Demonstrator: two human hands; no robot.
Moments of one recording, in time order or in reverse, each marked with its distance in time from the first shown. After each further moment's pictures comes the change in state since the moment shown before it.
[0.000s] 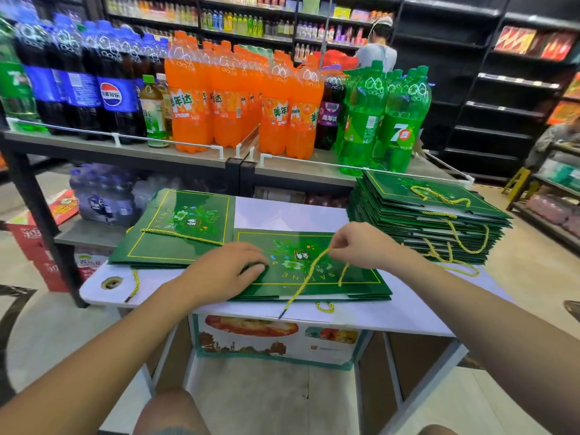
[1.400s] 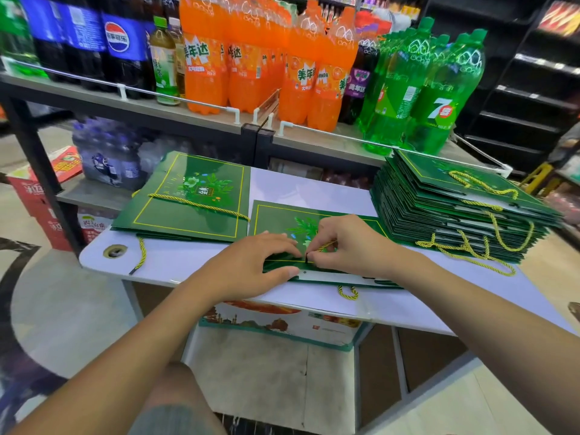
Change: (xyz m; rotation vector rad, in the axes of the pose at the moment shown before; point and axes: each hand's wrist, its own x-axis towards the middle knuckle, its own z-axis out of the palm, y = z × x) left_hand -0.011 0.012 0.023 -0.314 0.044 0.037; right_hand 0.002 -0.054 0.034 0.184 0.039 -0.445
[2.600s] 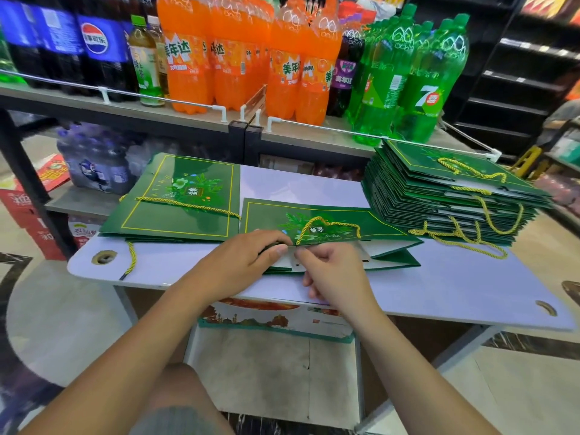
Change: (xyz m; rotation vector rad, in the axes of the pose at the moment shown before) left_hand 0.003 0.000 0.001 -0.033 0.008 -0.035; right_hand -0.032 -0.048 0.061 0.774 0.390 0.646
